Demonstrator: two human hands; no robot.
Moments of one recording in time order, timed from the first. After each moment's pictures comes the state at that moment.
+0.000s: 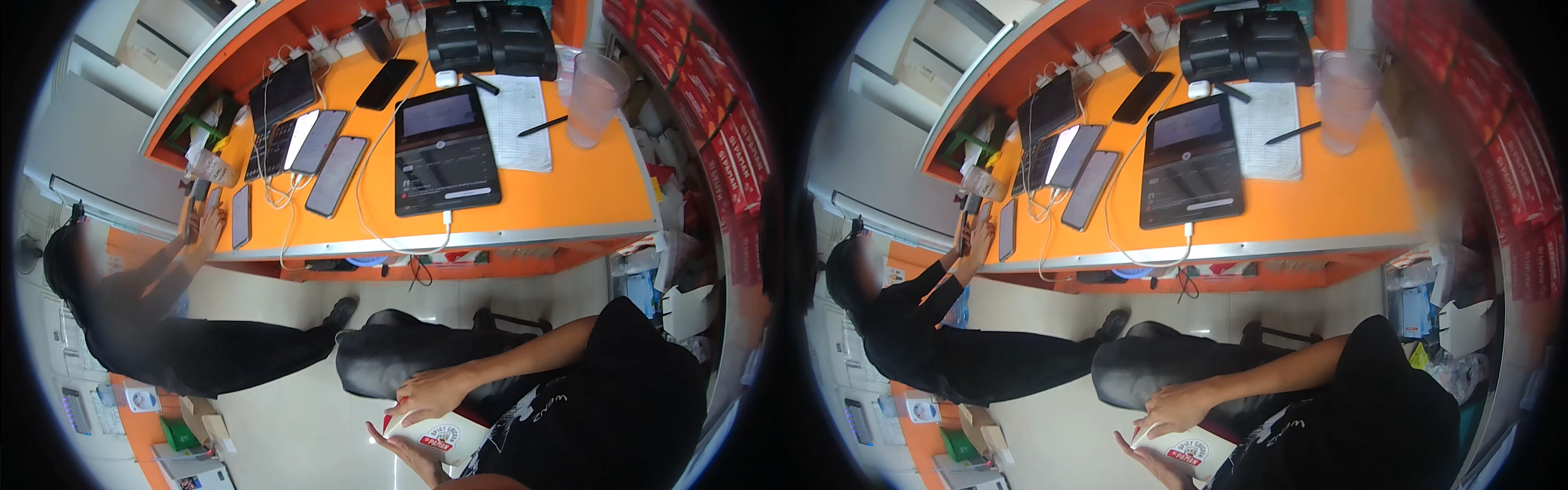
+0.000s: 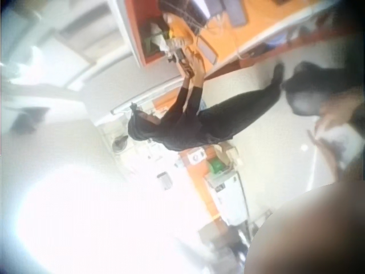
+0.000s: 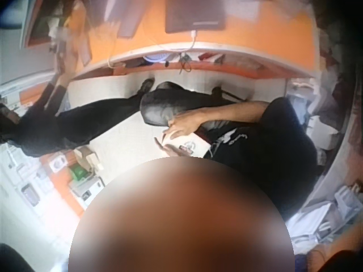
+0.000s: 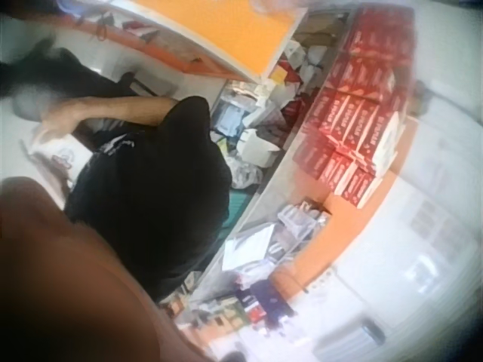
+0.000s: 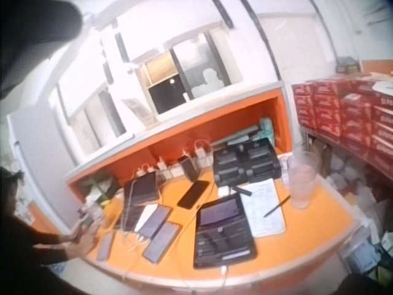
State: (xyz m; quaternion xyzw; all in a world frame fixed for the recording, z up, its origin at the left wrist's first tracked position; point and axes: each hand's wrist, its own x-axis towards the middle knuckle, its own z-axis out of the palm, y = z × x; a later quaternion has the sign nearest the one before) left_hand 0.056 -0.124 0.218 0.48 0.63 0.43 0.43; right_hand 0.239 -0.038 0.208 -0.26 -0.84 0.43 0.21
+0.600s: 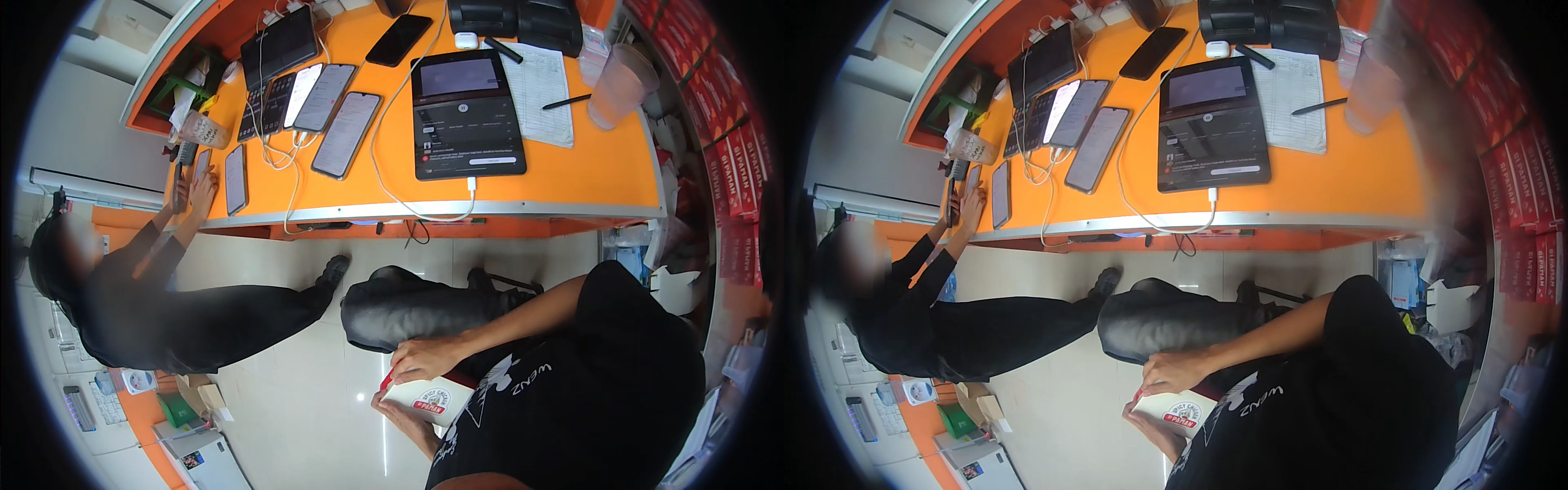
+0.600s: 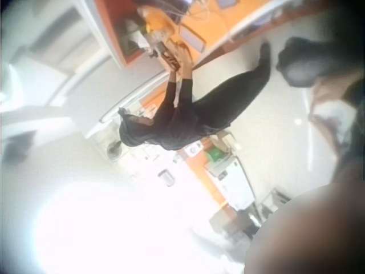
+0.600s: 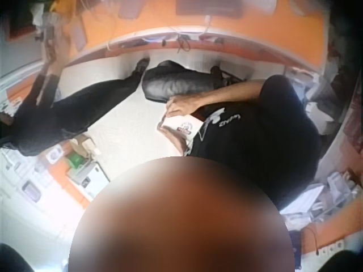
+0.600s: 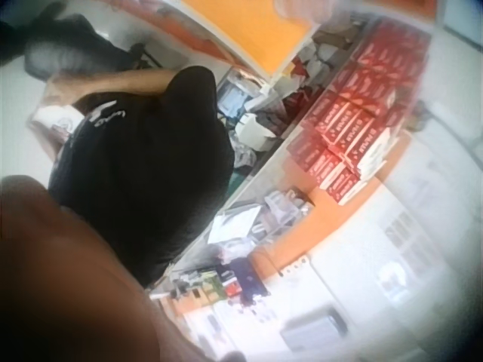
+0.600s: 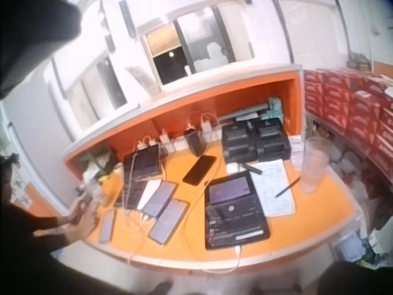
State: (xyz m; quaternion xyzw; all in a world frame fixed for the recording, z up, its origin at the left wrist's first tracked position) left_hand 0.029 -0.091 0.222 0.40 0.64 0.44 0.48; right_hand 0.204 -0.014 0.178 -0.29 -0.74 0.50 0.34
